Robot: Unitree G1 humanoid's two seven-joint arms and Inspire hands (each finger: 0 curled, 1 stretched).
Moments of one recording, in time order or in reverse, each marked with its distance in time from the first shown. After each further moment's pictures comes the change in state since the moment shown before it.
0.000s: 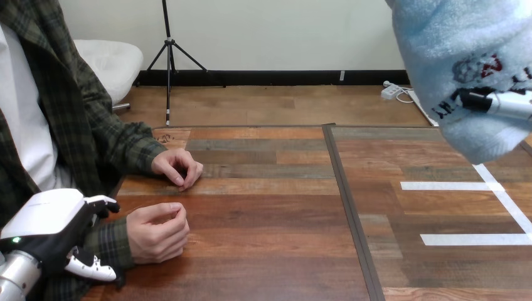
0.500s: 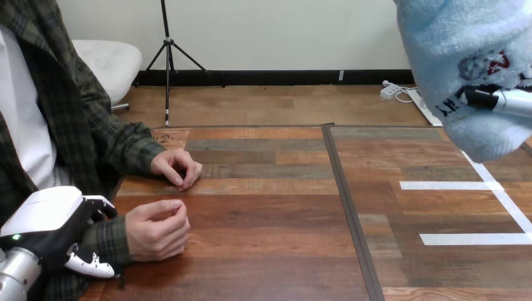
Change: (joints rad) left arm -0.026 0.000 -0.019 0.024 -0.018 0.023 0.001; right arm 0.001 -0.004 -0.012 -0.007 0.021 0.000 0.007
